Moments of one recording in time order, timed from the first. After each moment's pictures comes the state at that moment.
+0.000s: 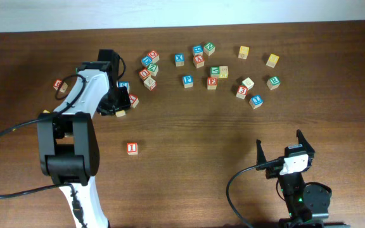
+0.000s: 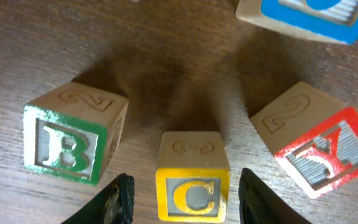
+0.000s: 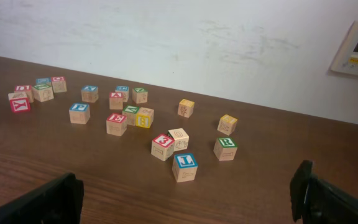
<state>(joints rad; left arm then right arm) -0.06 2.15 1.62 -0.99 -0.06 -0.33 0.00 0.01 0.01 -0.06 -0.13 -0.13</state>
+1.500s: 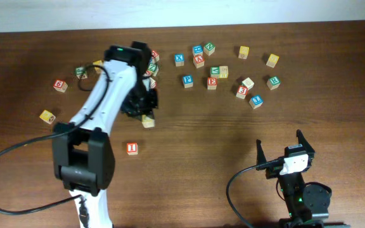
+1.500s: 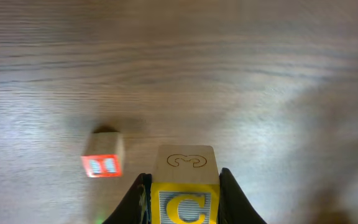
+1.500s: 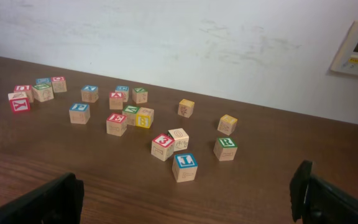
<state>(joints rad) -0.31 2.08 1.83 -1.43 0.12 -0.33 0.00 0.01 0.01 -0.06 -0.13 -0.13</state>
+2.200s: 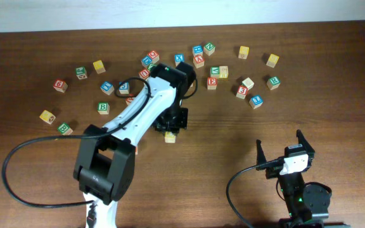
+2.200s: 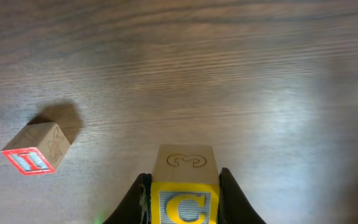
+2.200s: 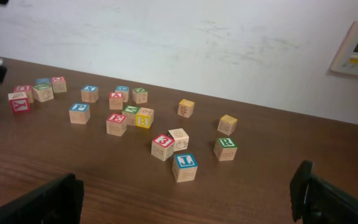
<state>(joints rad) -0.53 2.08 1.73 -1.36 0.04 -0.42 0.00 0.01 0.01 -0.06 -0.13 -0.13</state>
